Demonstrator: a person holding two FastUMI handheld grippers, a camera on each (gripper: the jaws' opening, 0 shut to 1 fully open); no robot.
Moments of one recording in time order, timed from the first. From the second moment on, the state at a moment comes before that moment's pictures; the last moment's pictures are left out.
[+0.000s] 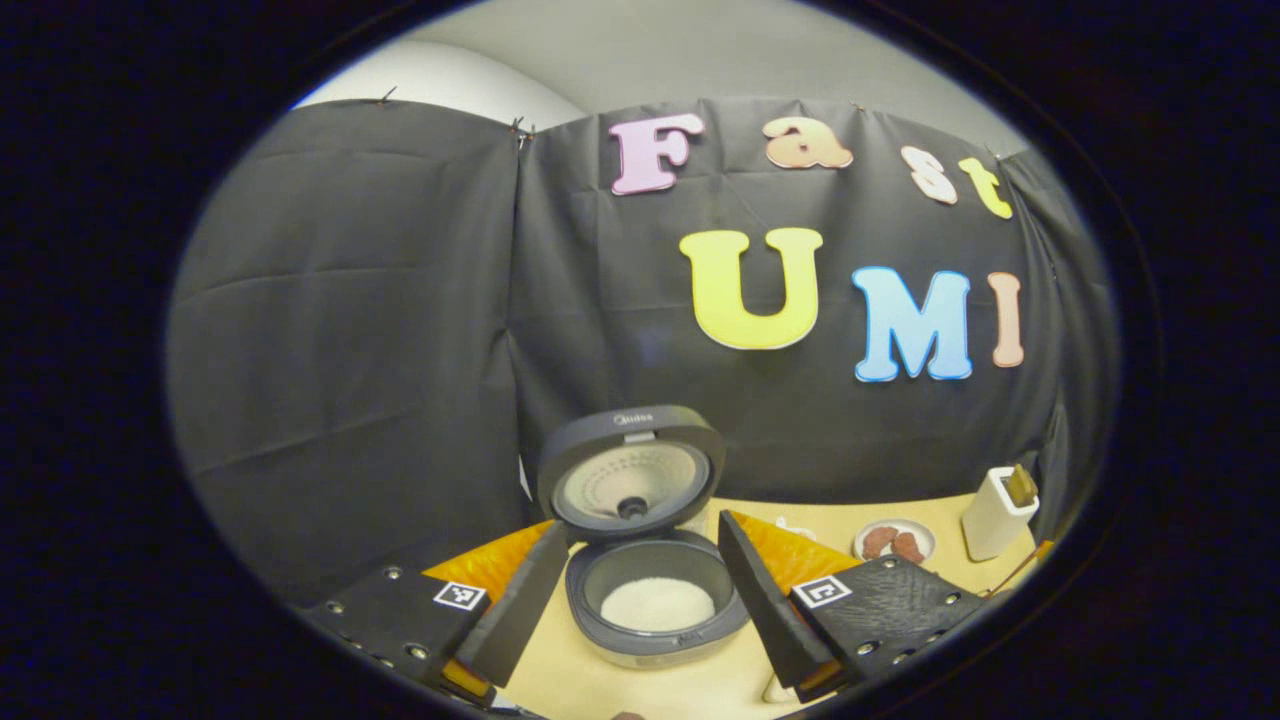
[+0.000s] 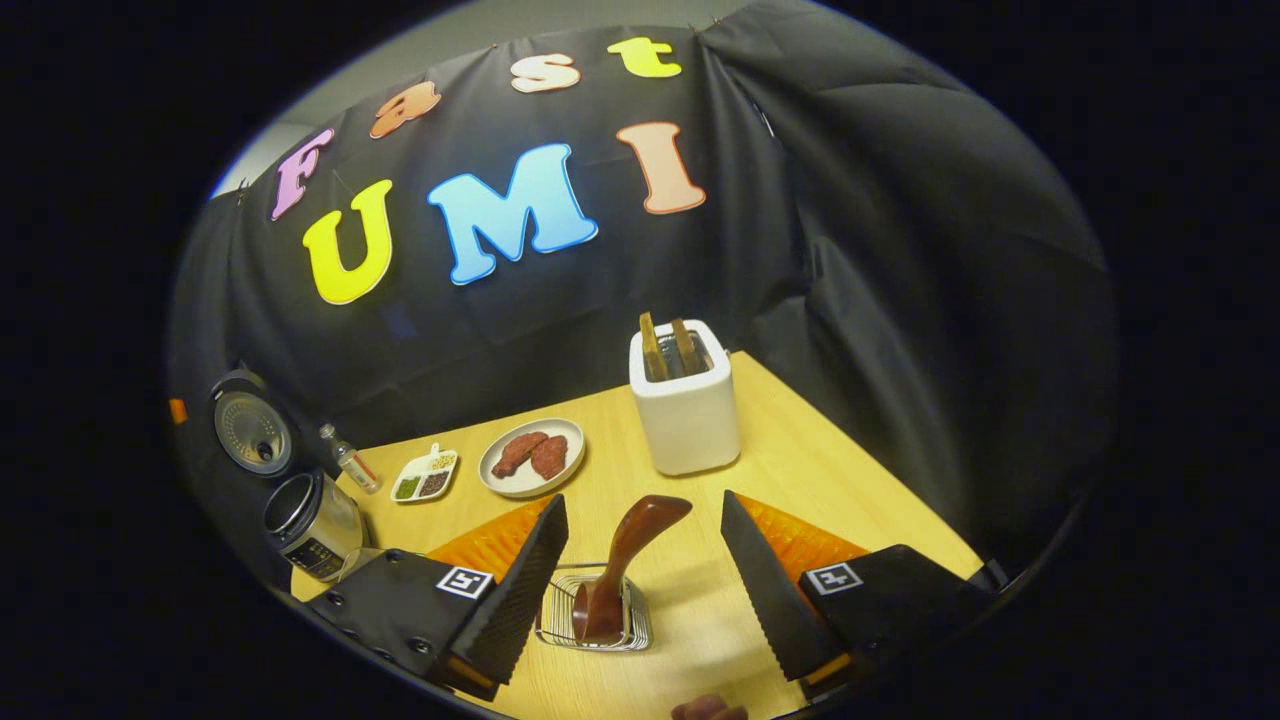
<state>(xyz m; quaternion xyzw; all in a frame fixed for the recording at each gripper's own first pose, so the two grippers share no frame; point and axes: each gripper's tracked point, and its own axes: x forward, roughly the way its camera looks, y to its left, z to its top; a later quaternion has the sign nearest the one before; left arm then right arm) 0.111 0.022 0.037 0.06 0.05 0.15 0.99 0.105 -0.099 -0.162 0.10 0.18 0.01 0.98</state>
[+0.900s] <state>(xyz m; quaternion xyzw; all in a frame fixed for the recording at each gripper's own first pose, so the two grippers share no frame) 0.334 0.088 0.061 0.03 0.07 0.08 0.99 0.011 -0.071 -0.046 0.03 0.04 -0.14 0.99</state>
